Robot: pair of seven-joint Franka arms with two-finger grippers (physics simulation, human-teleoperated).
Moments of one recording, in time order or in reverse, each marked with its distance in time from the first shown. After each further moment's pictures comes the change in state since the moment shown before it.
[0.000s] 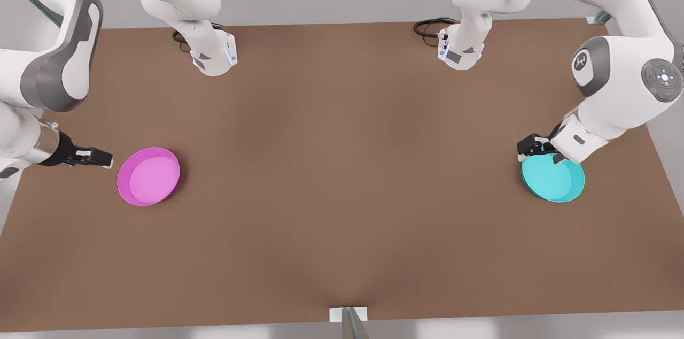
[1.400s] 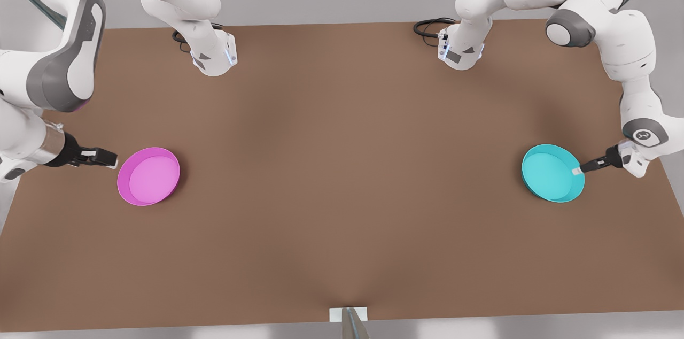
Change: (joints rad) left arm 0.561 0.561 0.210 -0.176 -0.548 0.348 0.699; right arm 0.001 0.002 0.017 -0.002 0.001 0.000 0.000
